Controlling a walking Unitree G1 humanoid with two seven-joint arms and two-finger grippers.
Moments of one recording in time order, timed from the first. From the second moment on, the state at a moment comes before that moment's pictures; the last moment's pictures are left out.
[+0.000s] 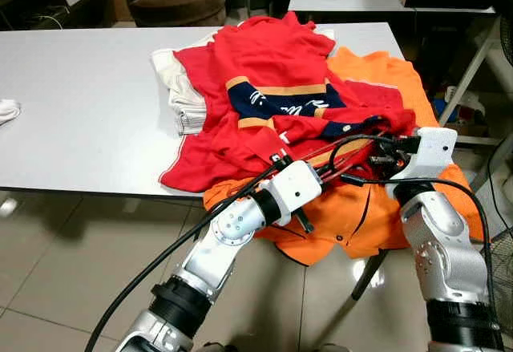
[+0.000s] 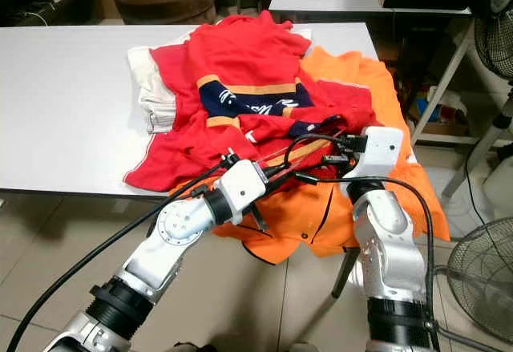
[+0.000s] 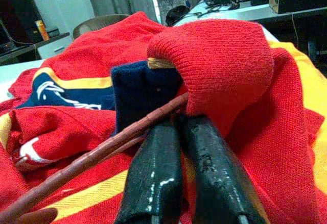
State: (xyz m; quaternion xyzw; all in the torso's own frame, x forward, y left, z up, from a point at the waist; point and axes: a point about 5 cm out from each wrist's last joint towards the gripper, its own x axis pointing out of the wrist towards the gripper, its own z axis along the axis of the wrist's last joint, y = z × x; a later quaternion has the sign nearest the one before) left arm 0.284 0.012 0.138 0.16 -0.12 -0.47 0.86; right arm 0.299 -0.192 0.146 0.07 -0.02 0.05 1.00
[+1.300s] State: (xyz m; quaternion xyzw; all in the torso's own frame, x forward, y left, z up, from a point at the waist) left arm 0.294 0.014 0.146 0.07 -0.07 -0.48 0.87; right arm 0.276 -0.207 0.150 -0.10 -0.02 -0.03 0.99
